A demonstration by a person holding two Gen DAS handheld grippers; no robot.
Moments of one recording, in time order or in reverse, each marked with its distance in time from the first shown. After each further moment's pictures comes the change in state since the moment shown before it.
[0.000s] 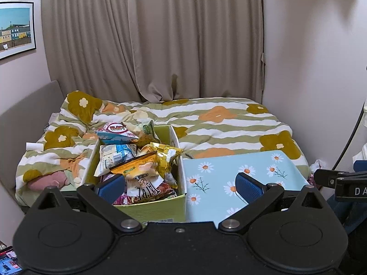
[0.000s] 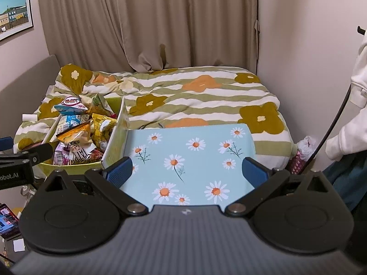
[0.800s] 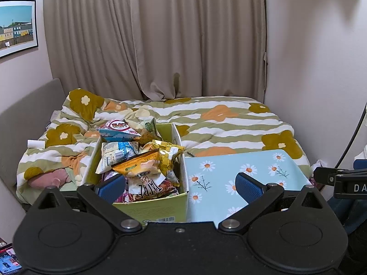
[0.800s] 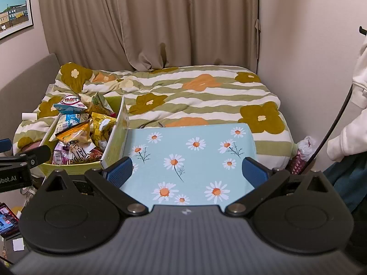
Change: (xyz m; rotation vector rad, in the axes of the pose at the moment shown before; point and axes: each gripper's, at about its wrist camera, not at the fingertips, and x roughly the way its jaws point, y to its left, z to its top) left arm -0.001 0.004 -0.001 -0.009 0.008 0.007; right arm 0.002 0.000 0.000 -0.001 0.003 0.003
